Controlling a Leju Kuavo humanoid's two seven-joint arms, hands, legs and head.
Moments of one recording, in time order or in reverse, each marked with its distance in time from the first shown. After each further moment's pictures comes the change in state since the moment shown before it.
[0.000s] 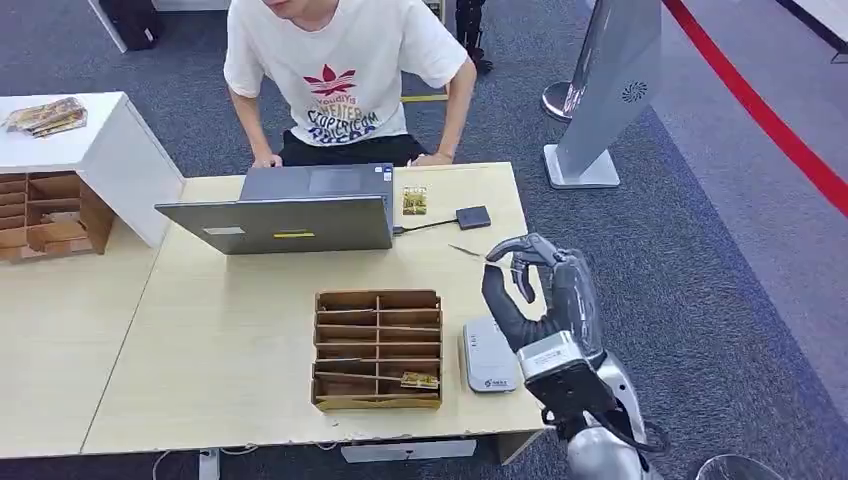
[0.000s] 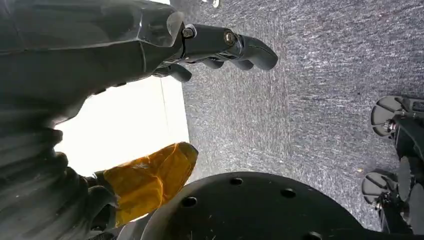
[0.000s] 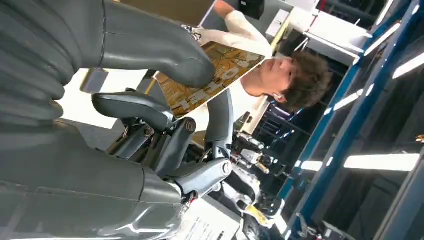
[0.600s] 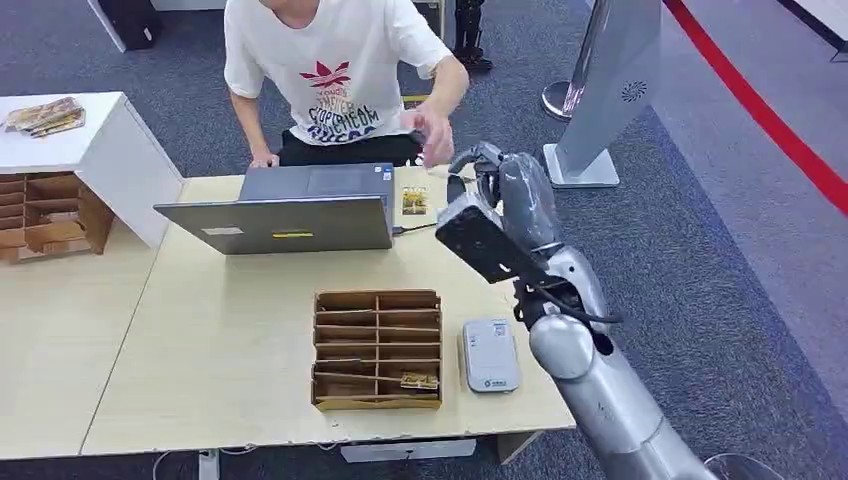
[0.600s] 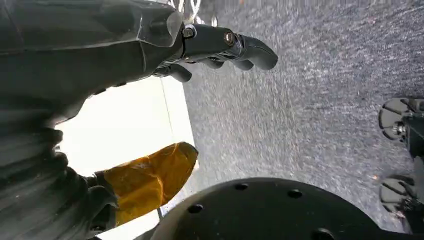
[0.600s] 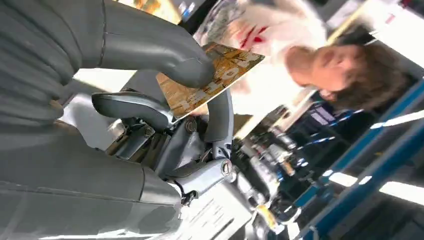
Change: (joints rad) left arm -0.017 0.011 -0.053 0.000 -0.113 -0.040 0.026; right arm -0.412 0.083 0.022 0.379 0.155 0.083 0.208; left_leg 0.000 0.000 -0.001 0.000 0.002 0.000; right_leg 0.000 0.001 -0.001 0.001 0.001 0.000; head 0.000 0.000
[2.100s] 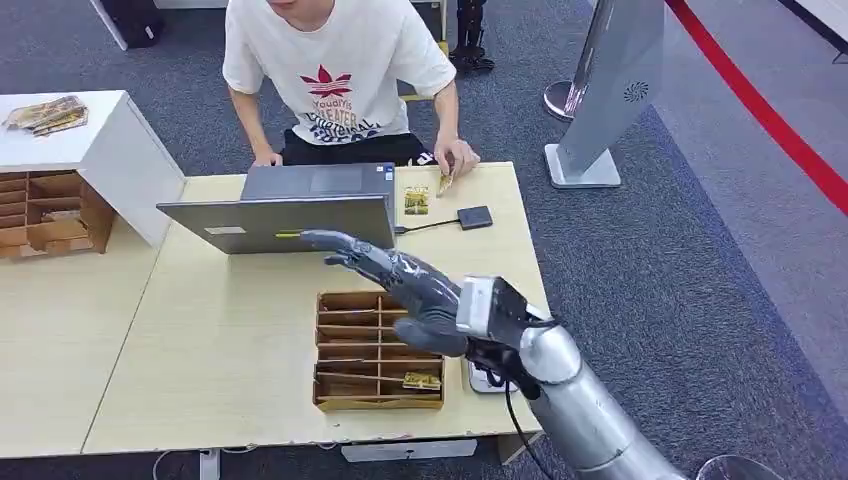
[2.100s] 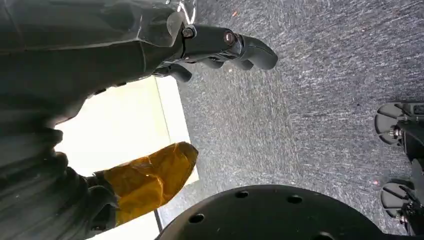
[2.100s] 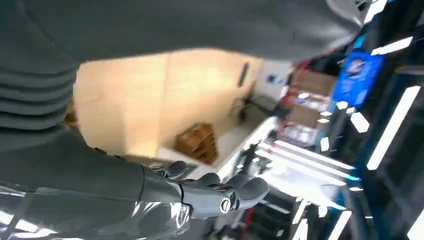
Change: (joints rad) left arm 0.002 0.008 0.006 0.000 -0.013 -0.016 -0.023; right arm 0.119 -0.005 0.112 -0.021 -0.812 0.741 -0.393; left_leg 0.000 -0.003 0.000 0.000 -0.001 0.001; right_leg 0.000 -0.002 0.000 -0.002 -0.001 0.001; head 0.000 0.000
